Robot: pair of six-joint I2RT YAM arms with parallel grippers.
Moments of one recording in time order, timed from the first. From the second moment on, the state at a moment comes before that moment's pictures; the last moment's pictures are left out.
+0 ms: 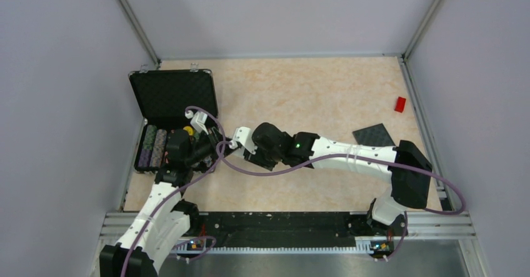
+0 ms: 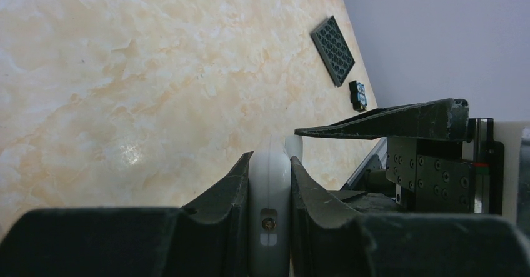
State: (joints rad) left arm -0.16 0.74 0.38 0.07 0.67 -0.69; right arm 1.16 1.60 1.24 -0.46 0.14 -0.24
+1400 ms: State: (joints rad) left arm -0.17 0.74 0.38 0.04 0.66 -0.68; right arm 1.16 1.63 1.25 -0.46 0.11 -0.24
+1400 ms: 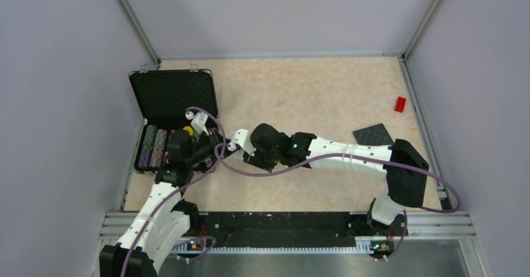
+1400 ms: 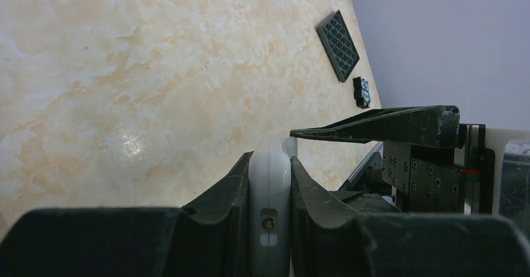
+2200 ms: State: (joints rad) left arm -0.17 0.74 0.38 0.02 0.66 -0.68; right arm 1.16 1.66 1.25 -0.46 0.11 -0.24
